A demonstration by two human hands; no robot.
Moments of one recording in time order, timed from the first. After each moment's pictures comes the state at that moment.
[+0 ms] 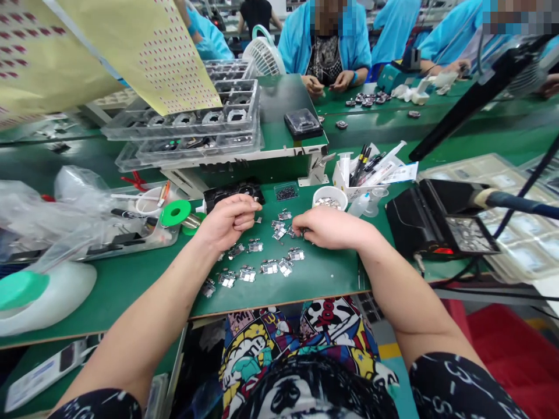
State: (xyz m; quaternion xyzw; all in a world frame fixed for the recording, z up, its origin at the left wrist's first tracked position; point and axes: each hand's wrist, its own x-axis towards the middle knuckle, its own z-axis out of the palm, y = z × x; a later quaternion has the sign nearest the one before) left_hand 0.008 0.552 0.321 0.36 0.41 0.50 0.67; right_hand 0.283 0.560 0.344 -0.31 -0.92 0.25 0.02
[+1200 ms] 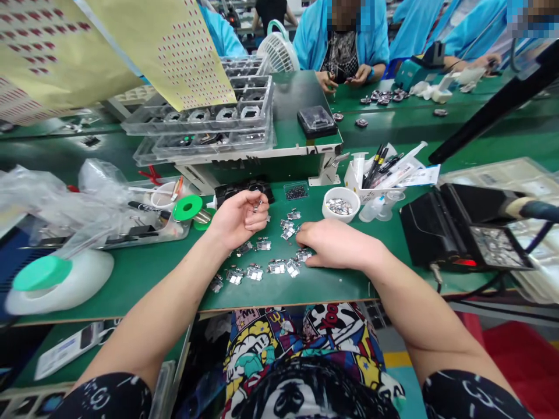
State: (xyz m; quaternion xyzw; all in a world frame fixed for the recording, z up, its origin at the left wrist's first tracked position) left_hand 0.004 0.557 0.323 0.26 0.34 0.45 0.79; right_hand 0.267 0.537 0.346 -0.29 -0.94 0.16 -0.05
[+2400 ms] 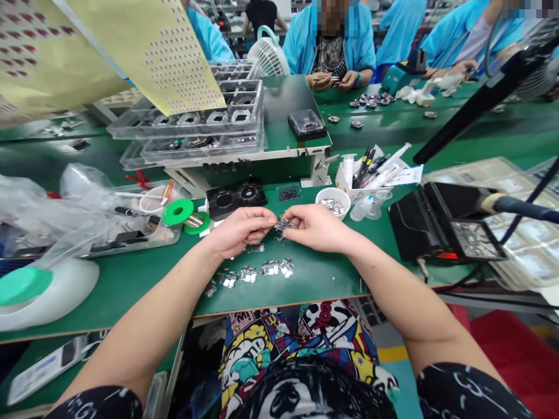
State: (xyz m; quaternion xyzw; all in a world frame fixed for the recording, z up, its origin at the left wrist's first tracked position) left_hand 0.017 0.538 0.321 0.44 0.43 0.33 0.72; right_hand 0.253 0.547 0.333 -0.41 -0.78 0.42 0.21
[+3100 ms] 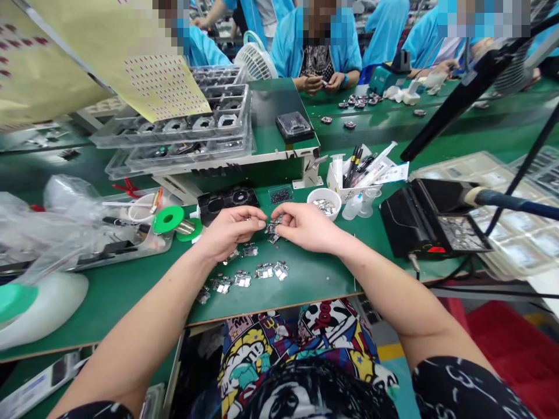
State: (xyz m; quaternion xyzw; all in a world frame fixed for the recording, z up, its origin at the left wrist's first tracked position) left_hand 0.016 0.540 0.315 0.48 0.45 0.39 0.64; right_hand 0.252 0.548 0.331 -0.41 -0.76 0.43 0.26
